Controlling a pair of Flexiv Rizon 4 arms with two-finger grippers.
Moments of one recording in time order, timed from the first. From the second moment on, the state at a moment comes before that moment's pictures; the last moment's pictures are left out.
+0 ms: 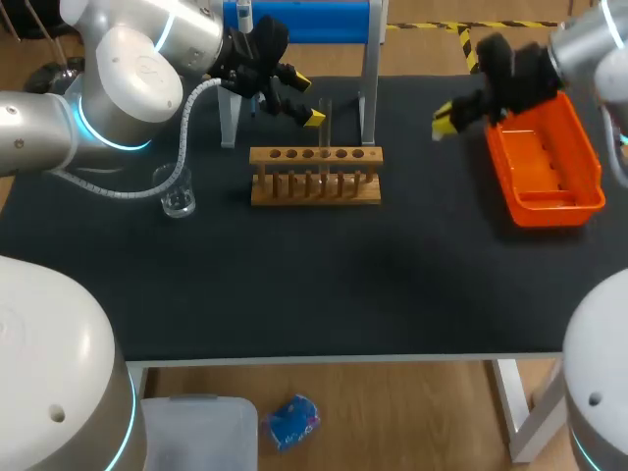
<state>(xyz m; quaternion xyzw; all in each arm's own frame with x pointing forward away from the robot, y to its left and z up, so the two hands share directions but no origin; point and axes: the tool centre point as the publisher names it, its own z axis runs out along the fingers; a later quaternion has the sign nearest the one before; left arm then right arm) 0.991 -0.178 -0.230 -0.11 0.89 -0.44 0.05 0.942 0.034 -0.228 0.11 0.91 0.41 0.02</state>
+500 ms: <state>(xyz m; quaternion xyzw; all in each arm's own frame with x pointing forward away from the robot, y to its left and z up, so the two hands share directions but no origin) 0.991 -0.178 -0.230 -0.11 0.89 -0.44 0.05 0.973 0.117 -0.172 0.06 0.93 0.37 0.02</state>
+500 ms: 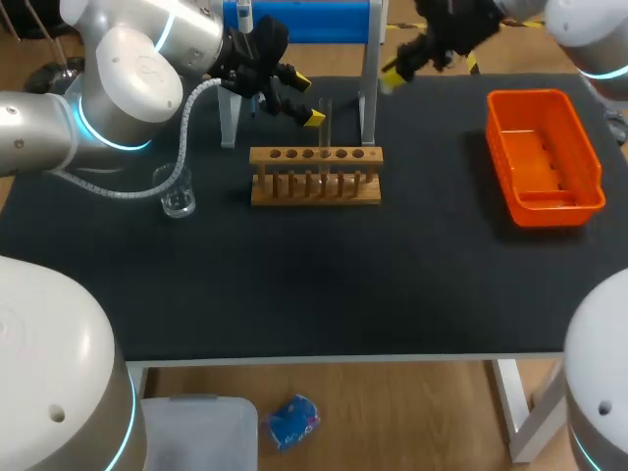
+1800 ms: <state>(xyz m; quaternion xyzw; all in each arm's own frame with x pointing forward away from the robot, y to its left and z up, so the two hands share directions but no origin) 0.991 -0.178 -0.230 -0.11 0.89 -0.44 0.05 0.993 0.179 -0.193 0.02 0.94 0.35 0.01</state>
